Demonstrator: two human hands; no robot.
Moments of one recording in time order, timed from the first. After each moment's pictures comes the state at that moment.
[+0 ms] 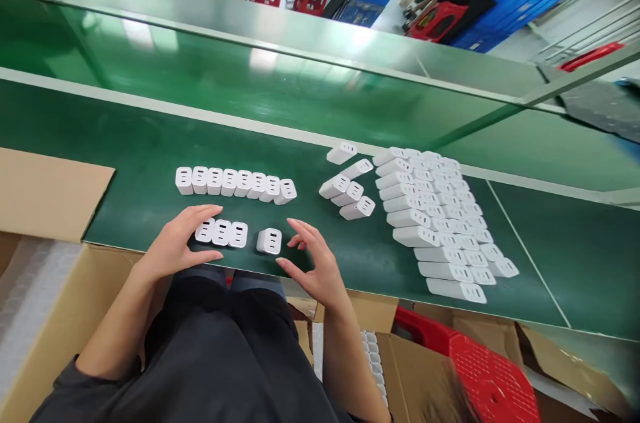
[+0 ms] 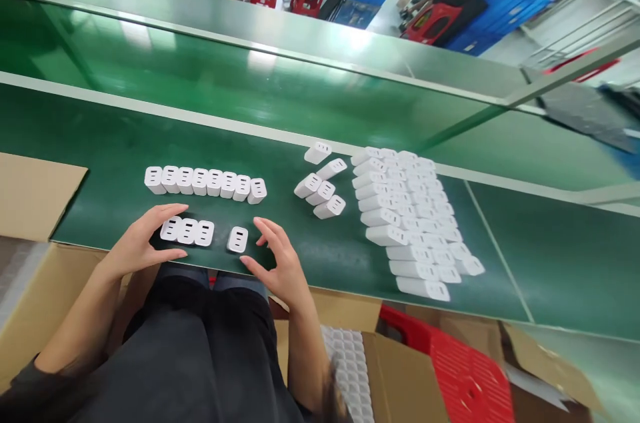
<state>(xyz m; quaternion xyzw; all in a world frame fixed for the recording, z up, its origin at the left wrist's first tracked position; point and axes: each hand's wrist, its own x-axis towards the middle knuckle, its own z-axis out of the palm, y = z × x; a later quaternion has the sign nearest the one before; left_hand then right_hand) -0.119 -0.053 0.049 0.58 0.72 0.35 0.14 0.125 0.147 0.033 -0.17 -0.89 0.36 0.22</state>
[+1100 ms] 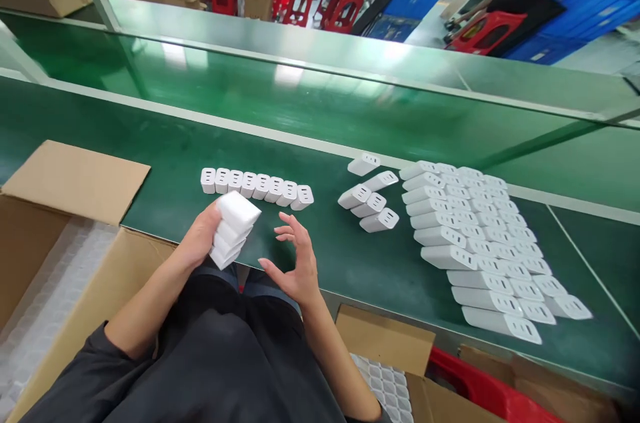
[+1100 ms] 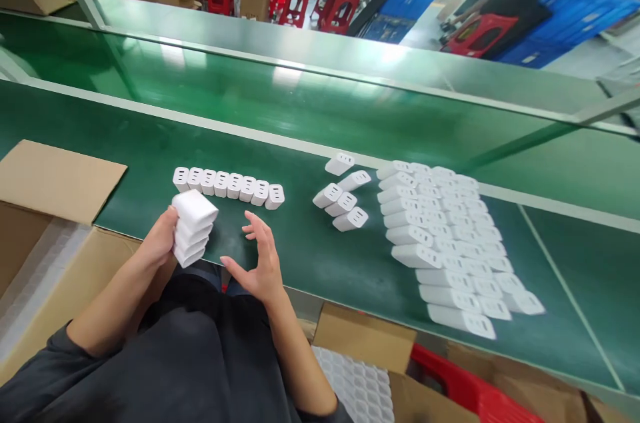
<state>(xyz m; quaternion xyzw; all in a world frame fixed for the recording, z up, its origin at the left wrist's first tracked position) -0.085 -0.030 0.061 0.22 0.60 0.66 0.39 0.076 0.105 0.024 -0.07 -0.85 0.38 0.37</state>
